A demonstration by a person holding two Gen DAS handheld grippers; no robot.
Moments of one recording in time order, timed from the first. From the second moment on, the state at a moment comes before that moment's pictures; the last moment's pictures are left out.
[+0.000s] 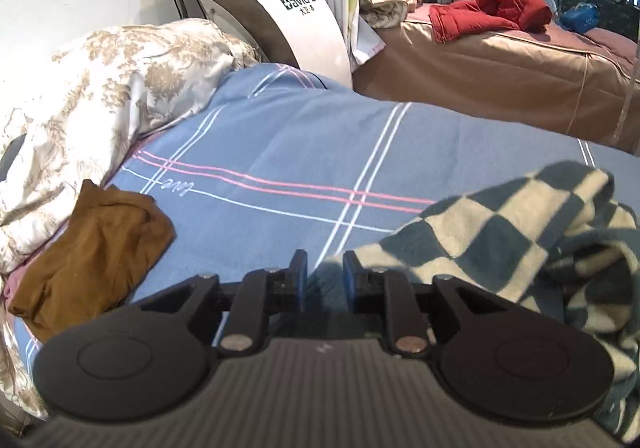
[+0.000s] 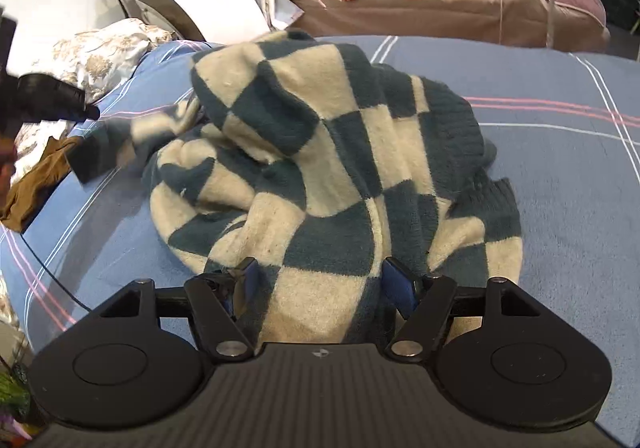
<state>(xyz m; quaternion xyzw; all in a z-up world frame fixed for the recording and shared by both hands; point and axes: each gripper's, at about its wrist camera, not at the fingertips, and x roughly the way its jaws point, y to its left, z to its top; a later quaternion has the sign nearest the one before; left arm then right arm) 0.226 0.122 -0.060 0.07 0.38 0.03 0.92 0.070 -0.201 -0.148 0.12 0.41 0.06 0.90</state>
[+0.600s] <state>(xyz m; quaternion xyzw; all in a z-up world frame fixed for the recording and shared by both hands) 0.148 0.047 -0.087 0.12 0.41 -0.08 0.90 0.055 -0.204 -0.133 0.10 0.38 0.07 0.92</state>
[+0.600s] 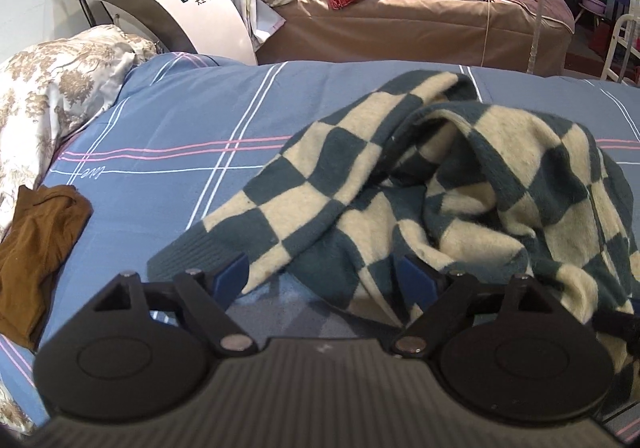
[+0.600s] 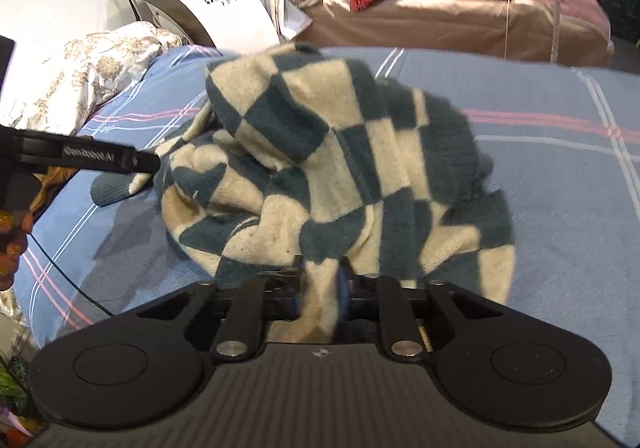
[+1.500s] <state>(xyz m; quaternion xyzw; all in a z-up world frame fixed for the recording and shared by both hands) 0.107 0.039 -0.111 0.12 0.45 -0.10 0.88 0.043 -0.207 -0.145 0.11 0.39 0.11 0.91</state>
